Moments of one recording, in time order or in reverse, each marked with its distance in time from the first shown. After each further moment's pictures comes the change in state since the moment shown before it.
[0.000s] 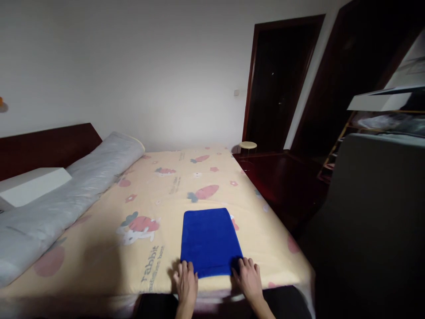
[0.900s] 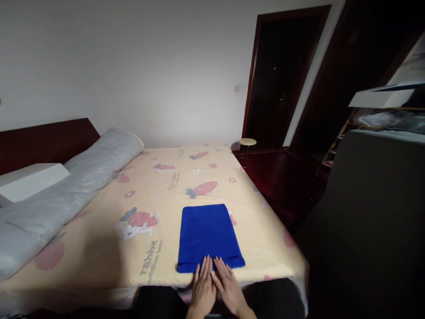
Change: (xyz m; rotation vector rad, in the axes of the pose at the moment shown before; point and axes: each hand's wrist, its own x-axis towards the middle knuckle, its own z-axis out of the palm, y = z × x) left_hand -0.031 0.030 0.043 -0.296 -0.223 0.475; right_hand -0.035 -0.046 0.013 0.656 -0.313 -0.200
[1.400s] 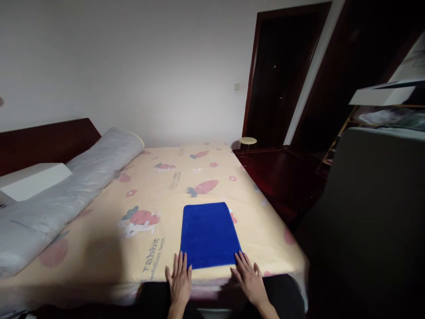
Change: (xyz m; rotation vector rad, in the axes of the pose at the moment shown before) left_hand -0.020 -0.055 -0.028 0.318 0.316 -0.438; right_hand -0.020 0.050 -0.036 -0.408 0.073 0.261
